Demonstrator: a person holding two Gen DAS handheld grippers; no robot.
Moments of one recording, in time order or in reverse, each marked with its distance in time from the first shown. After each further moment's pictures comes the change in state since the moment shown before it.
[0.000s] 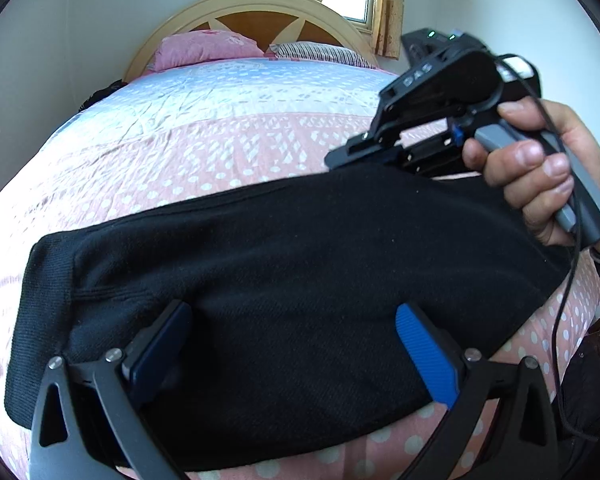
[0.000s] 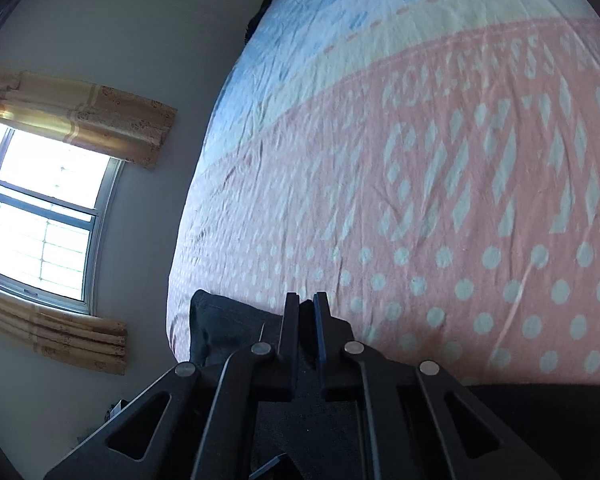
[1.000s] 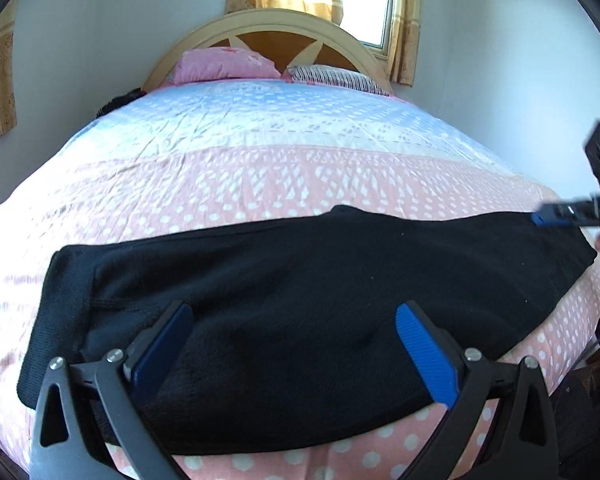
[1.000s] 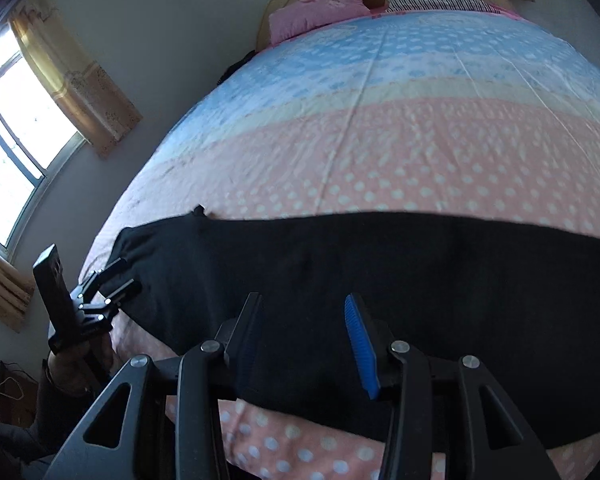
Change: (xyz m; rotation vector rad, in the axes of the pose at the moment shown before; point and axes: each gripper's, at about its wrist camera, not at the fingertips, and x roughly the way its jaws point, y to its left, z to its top) left arm -0.020 -0.006 0.008 -0.059 -0.072 0.030; right arm -0.205 -0.075 -0.136 -0.229 -0.211 -0.373
